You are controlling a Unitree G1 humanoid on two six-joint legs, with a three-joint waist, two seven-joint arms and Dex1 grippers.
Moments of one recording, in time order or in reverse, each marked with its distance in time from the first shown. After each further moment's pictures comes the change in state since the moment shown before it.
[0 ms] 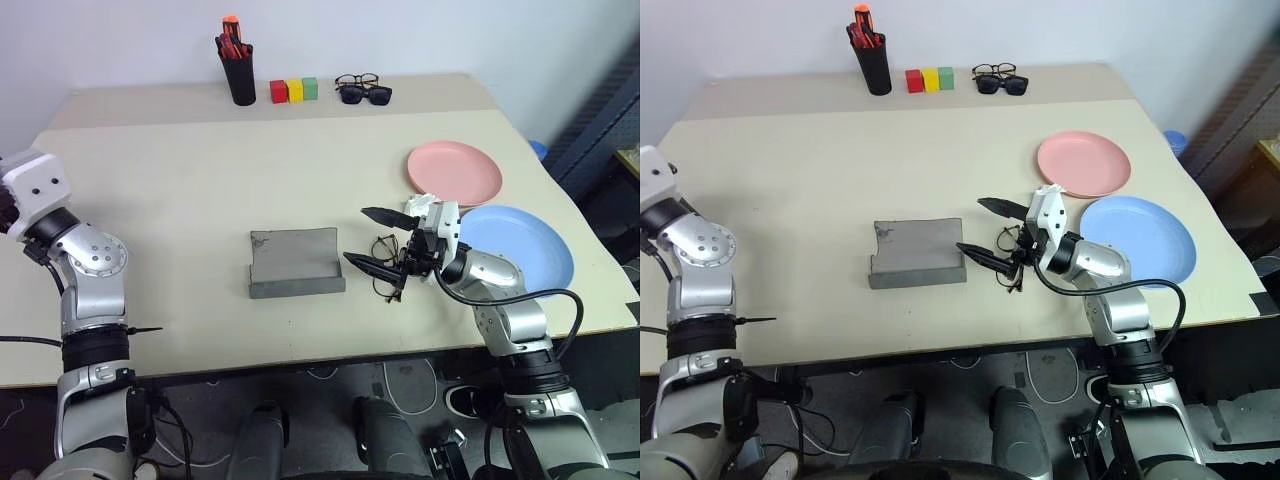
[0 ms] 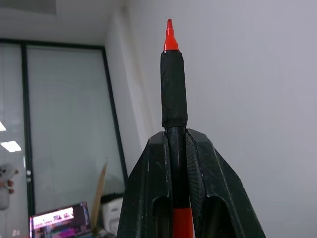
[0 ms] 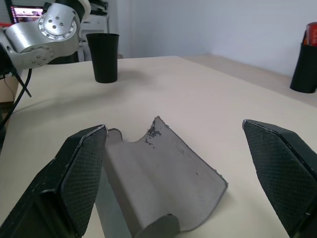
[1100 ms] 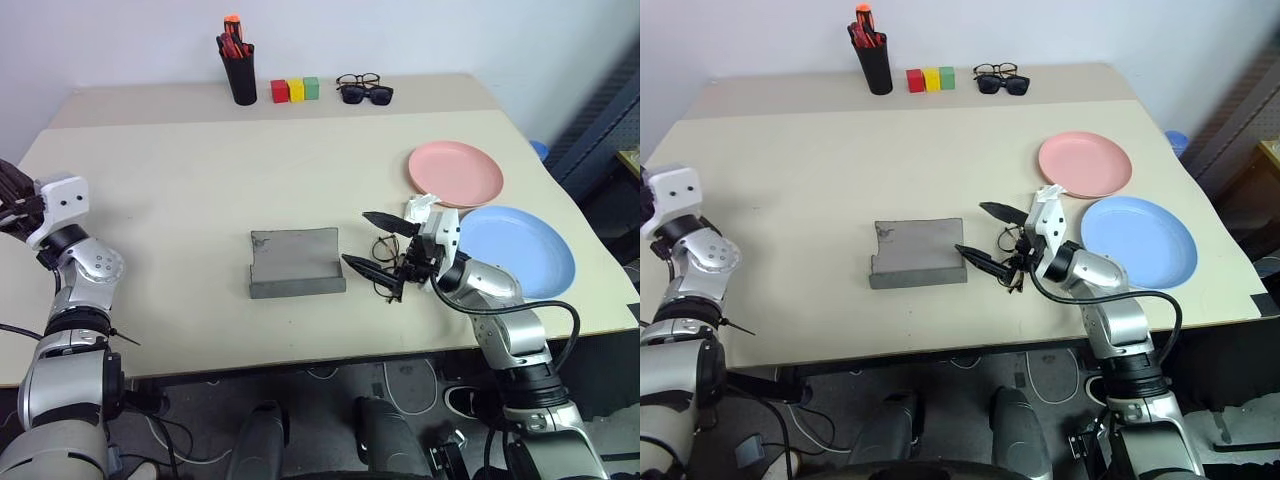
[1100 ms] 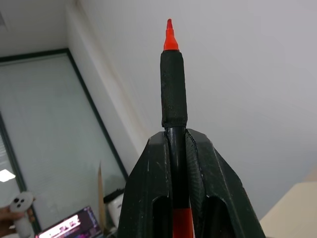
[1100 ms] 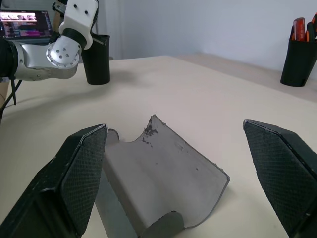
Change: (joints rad) left arm -0.198 0.160 -0.187 0.763 -0.026 -0.283 0.111; right arm 0.068 0.011 0.004 -0.072 0.000 0.017 -0.082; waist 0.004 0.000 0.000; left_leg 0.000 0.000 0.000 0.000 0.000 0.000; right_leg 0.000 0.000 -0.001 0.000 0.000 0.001
